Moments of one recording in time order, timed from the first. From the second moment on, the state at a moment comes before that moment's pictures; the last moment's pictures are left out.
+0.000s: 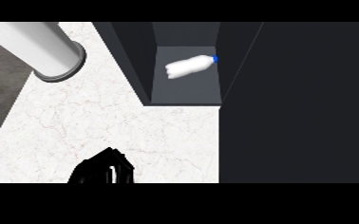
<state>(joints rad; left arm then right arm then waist) 0.12 0.50 -0.71 -1.80 0.59 0.49 -0.60 0.79 -0.40 -0.26 -2.35 -0.80 0.78 -0.01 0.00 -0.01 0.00</state>
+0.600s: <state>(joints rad) 0.29 0.70 -0.52 -1.95 0.73 0.34 -0.65 0.78 -0.40 -0.15 -2.37 -0.79 0.84 -0.01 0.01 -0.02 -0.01</state>
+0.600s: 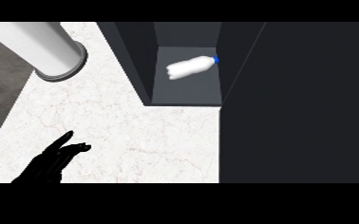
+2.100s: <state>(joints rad) 0.60 0.94 -0.24 -2.03 0.90 0.12 -0.71 0.30 -0.41 0.32 -2.35 -0.71 0.60 0.29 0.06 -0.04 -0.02</state>
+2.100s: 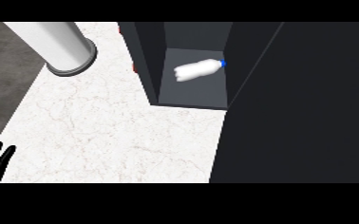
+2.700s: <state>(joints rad) 0.67 0.98 -0.15 -2.02 0.94 0.02 -0.75 -0.04 -0.26 0.45 -2.30 -0.62 0.31 0.47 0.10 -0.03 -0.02</state>
